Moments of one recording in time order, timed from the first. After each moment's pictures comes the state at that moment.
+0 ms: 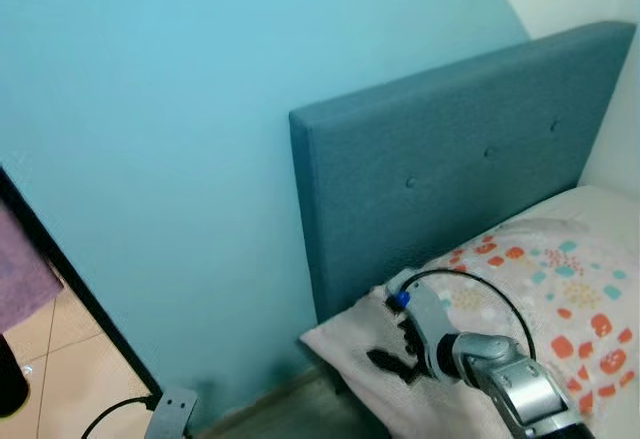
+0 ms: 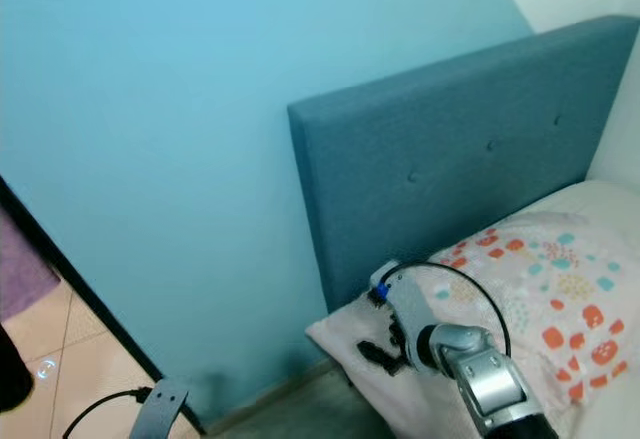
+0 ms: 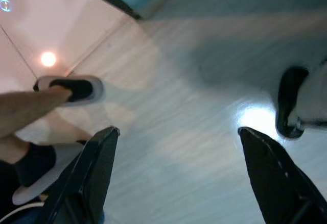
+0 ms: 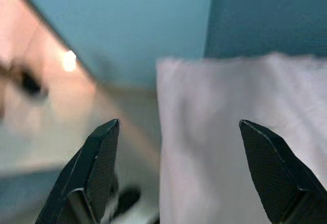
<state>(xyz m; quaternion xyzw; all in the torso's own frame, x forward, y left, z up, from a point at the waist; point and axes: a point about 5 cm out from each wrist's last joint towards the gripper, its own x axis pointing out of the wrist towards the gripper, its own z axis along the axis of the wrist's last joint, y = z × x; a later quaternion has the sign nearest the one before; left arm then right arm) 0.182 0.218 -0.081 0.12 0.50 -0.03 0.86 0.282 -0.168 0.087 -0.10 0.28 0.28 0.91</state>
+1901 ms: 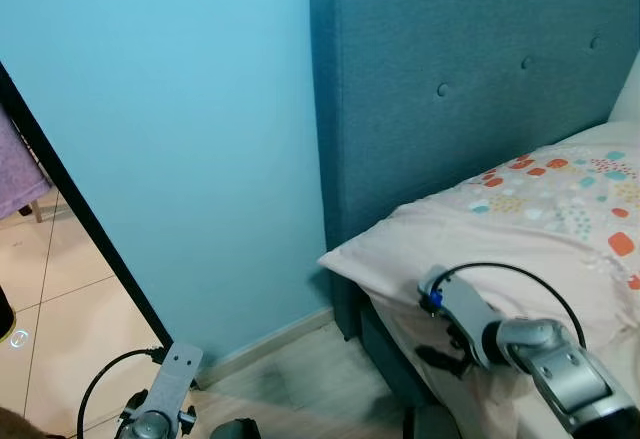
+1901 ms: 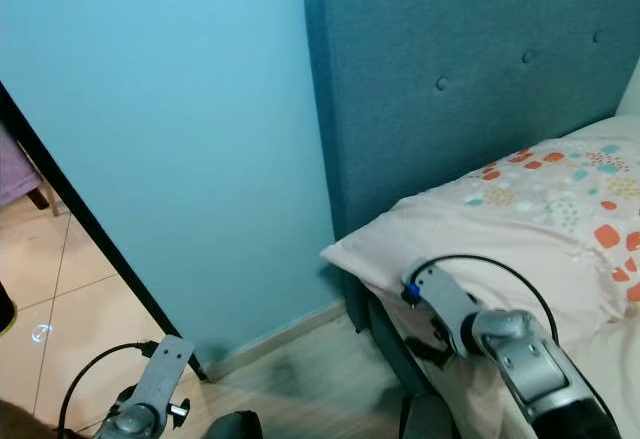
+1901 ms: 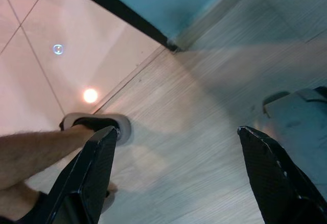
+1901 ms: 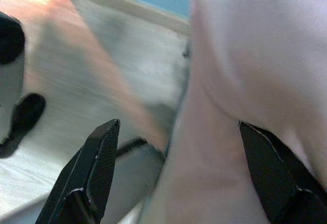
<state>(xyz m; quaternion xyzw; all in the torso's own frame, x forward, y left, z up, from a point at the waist) 0.235 0.218 -0.048 0.19 0.38 0.02 0.91 0.281 -0.213 0.100 -0.25 0.34 0.29 0.86</state>
